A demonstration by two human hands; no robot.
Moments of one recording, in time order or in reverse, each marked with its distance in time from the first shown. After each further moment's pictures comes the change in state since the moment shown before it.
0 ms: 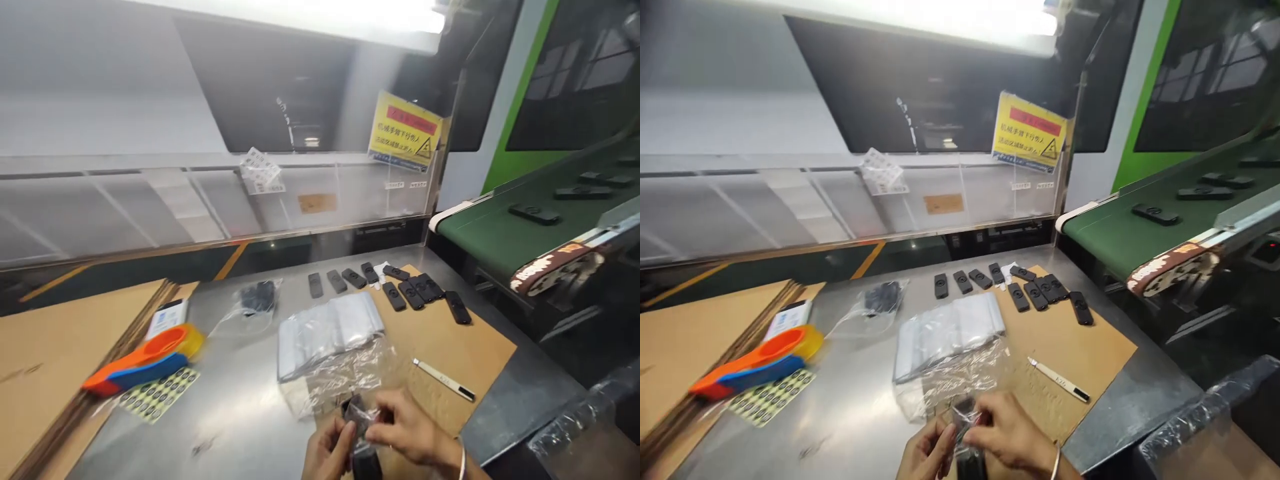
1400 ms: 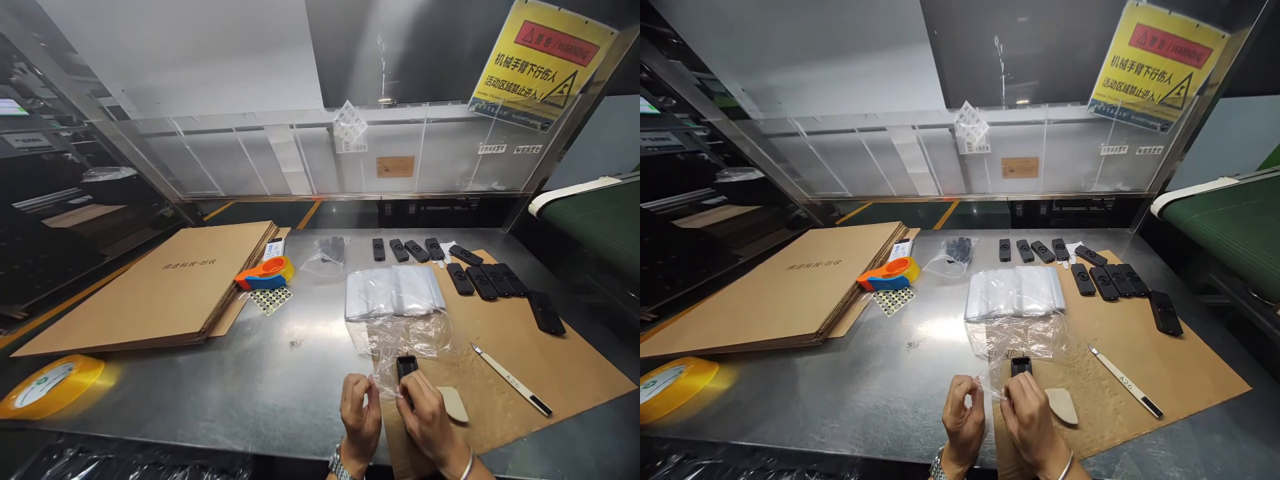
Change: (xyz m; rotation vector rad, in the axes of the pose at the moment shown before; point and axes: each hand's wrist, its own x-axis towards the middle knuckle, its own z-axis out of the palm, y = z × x) left_hand -0.021 -0.041 -0.036 0.632 0.660 0.806; right_hand 0.009 0.044 0.087 -0.478 0.215 -0.444
